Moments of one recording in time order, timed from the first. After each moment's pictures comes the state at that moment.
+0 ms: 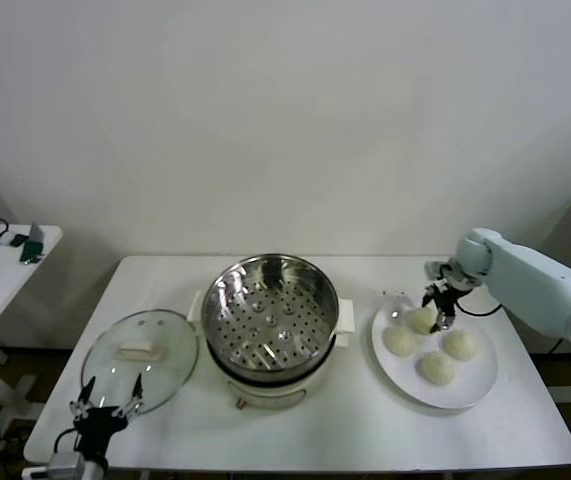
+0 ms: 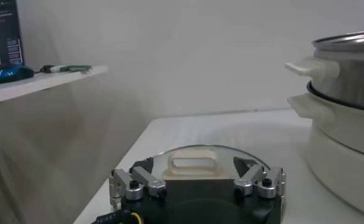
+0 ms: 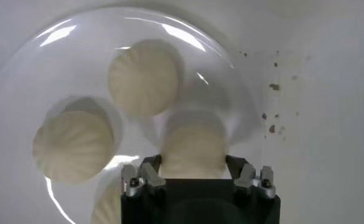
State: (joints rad) left arm 1.66 -1.46 -0.80 -1.91 -0.12 0.04 0.06; right arm 0.17 0.90 -1.10 0.76 0.10 -0.04 -1.07
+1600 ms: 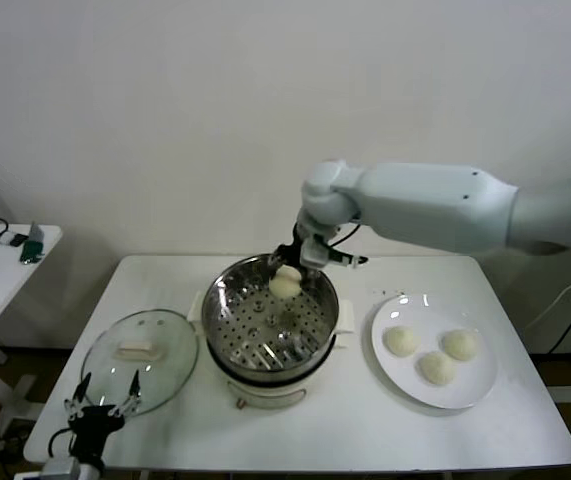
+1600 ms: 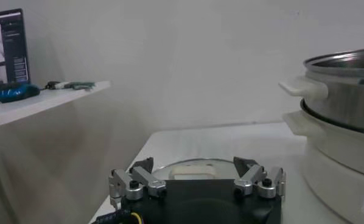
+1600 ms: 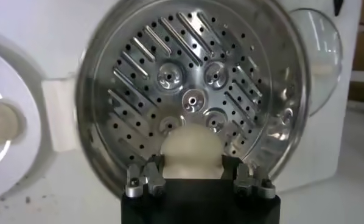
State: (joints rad) left arm 1.70 -1.47 -0.81 -1.97 -0.11 0.02 0.06; right arm 0.63 1.28 -1.46 1.24 -0.17 0.48 -0.83
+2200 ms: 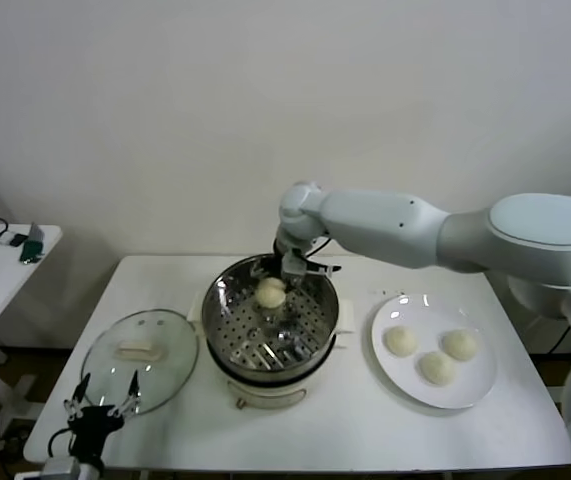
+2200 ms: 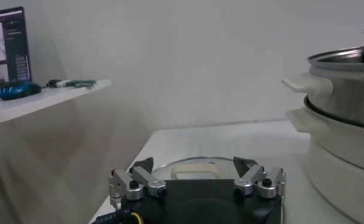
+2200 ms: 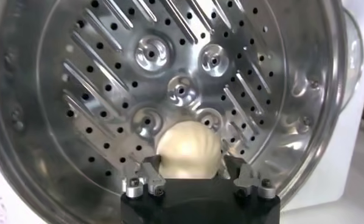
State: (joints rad) left arm 1.69 -1.47 -0.81 -1.95 -0.11 0.02 0.05; right arm 0.60 1.35 -1.46 1.07 -0.11 0.58 -0.82
